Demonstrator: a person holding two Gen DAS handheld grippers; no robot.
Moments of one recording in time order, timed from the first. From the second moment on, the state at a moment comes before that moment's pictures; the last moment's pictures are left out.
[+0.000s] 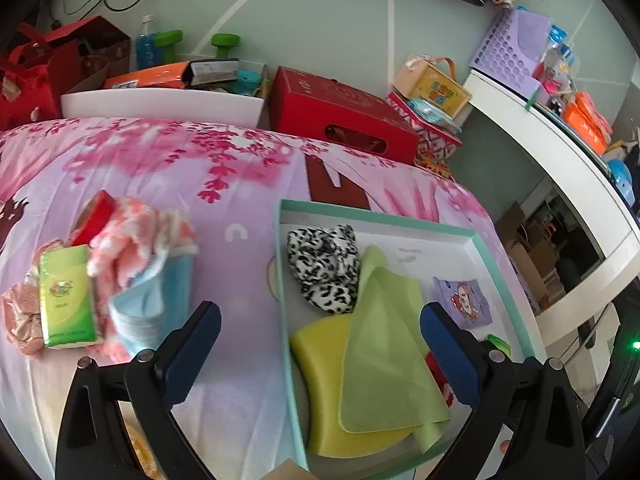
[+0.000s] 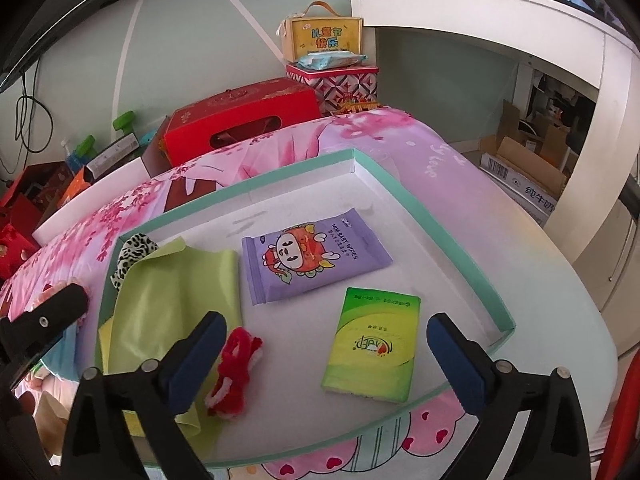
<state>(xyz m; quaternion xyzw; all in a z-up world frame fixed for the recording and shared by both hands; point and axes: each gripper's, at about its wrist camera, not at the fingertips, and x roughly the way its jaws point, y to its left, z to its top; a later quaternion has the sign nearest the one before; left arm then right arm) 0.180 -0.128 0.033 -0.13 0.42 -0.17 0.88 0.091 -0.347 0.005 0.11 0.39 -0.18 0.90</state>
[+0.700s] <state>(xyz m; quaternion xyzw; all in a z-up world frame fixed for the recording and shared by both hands) 0.161 -0.014 0.066 -0.13 0.38 -0.03 0.92 0.090 -0.287 0.034 0.08 0.38 -0.12 0.91</state>
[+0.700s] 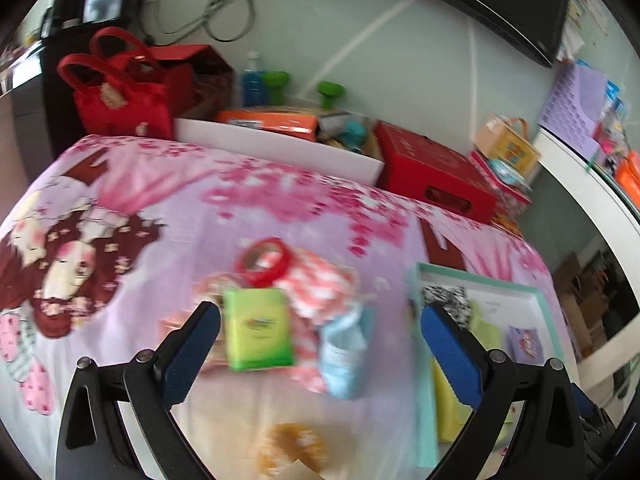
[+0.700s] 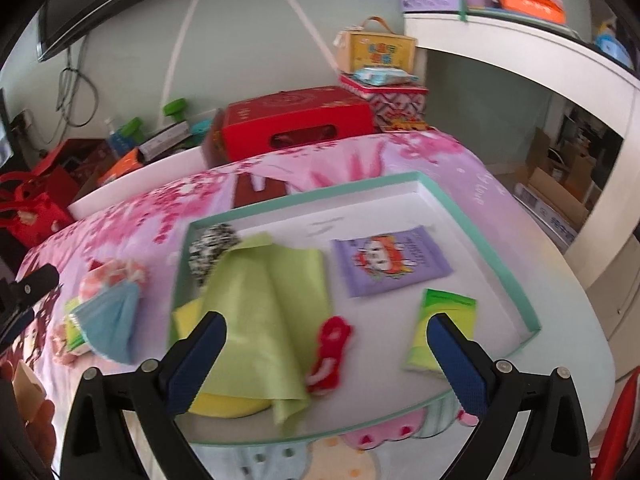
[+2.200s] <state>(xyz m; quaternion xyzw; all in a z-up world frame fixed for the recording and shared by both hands) 0.157 0.116 -0.014 -0.23 0.51 0.07 0.82 0.097 -0.077 -0.032 -0.02 0.49 0.09 0.87</state>
